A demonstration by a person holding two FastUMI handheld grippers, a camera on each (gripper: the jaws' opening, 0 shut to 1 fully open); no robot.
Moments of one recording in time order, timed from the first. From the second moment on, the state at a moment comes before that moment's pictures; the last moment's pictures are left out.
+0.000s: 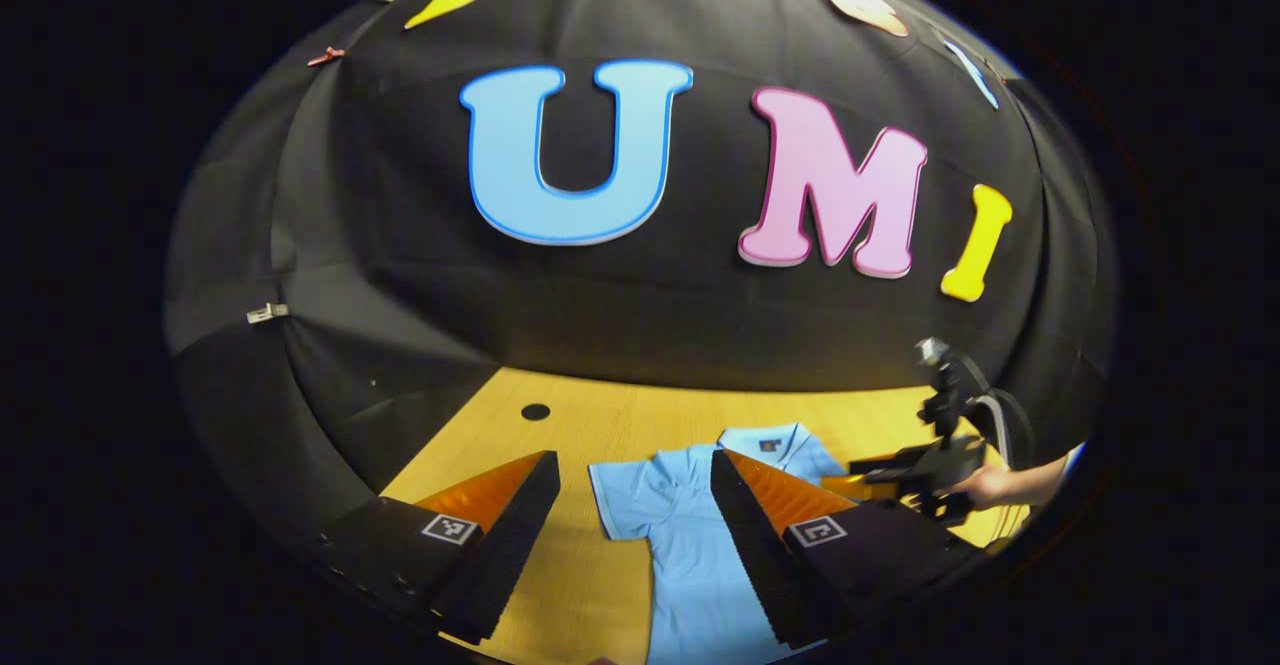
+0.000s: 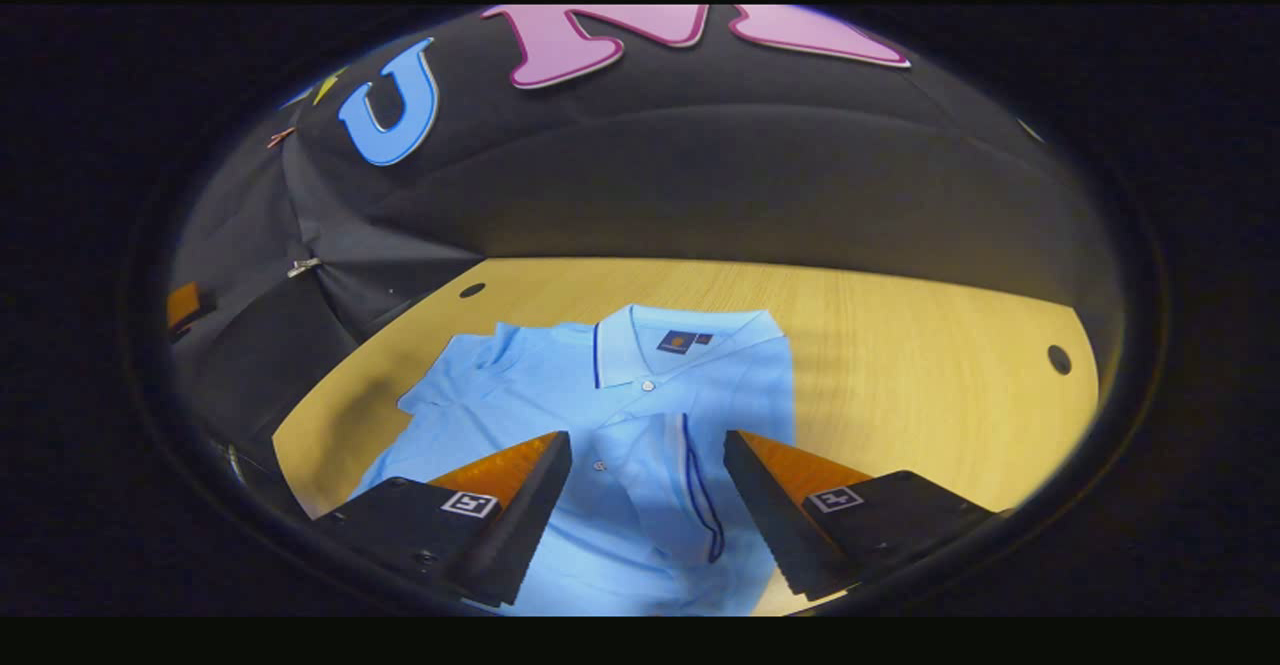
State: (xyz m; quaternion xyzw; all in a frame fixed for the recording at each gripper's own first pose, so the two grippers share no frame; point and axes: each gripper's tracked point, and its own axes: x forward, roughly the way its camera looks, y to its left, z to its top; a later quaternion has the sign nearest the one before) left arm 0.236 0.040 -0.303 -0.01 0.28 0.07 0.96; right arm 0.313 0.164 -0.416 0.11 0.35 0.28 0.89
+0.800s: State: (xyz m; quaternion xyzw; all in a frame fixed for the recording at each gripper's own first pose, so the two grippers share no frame) left arm 0.343 0.092 -0.562 0.02 0.52 0.05 0.85; right arm 0.262 0.019 -0.362 0.13 0.31 0.18 0.92
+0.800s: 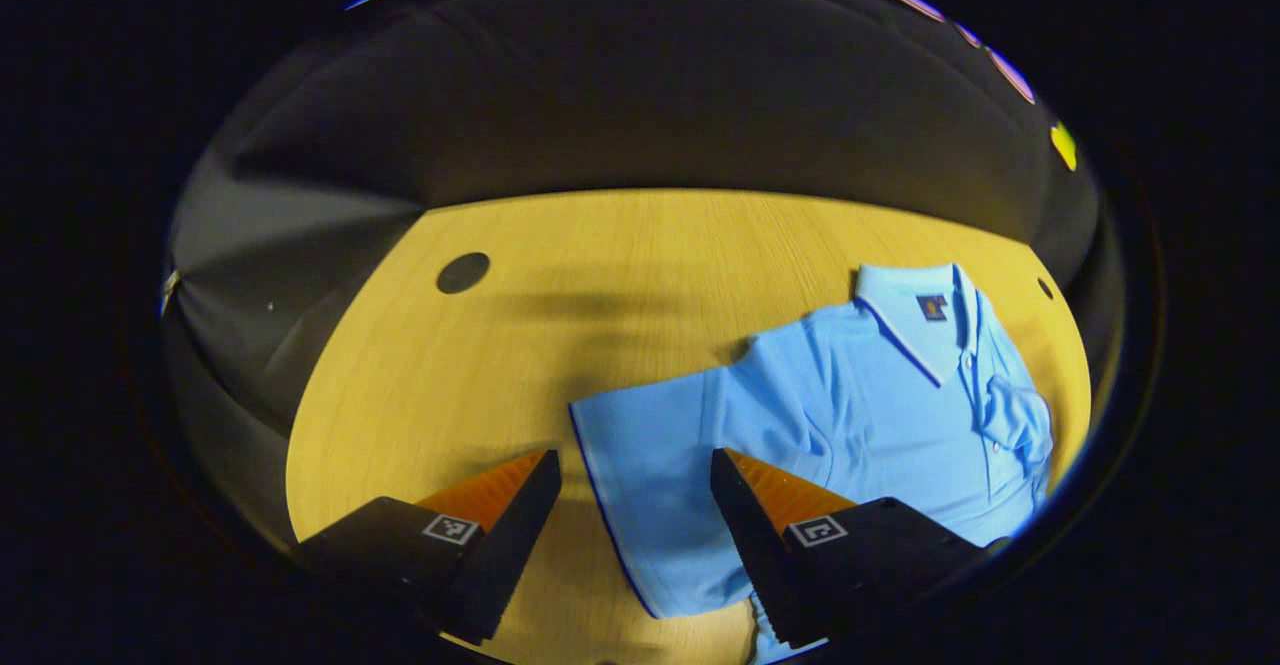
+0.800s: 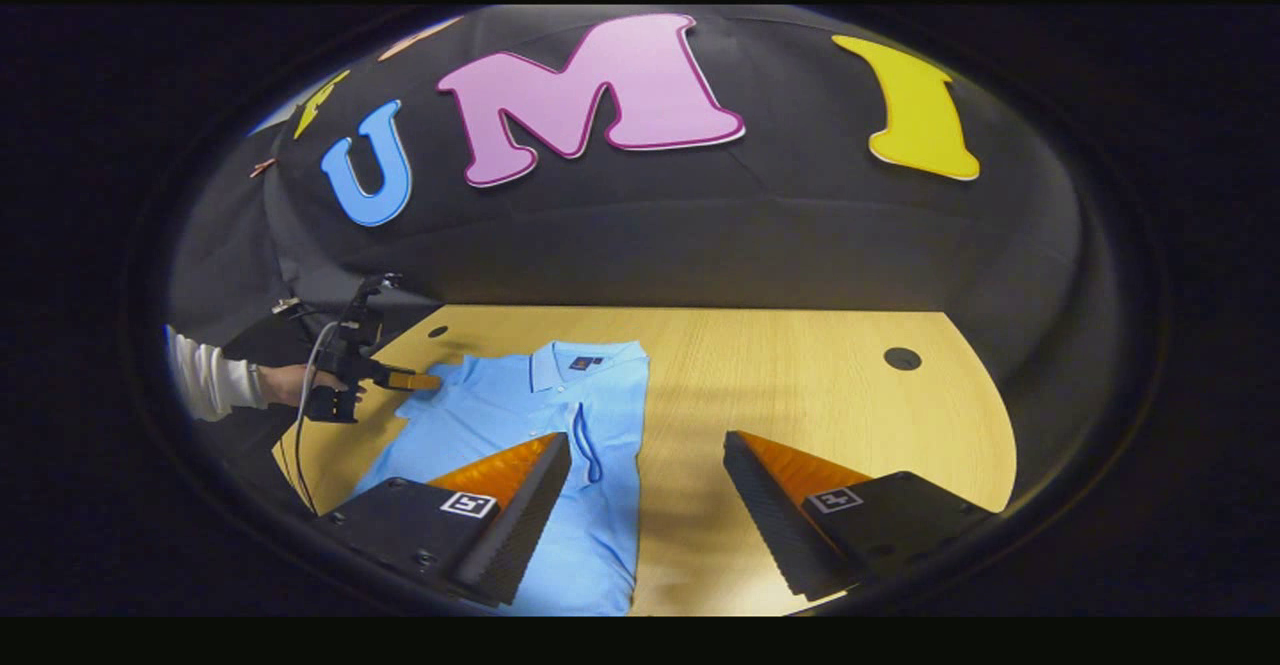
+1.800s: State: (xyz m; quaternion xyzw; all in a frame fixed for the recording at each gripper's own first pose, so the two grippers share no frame) left arm 0.325 -0.090 -0.543 -0.02 0.55 -0.17 0.82; right arm 0.255 0.029 -0.372 0.16 0.33 0.18 0.91
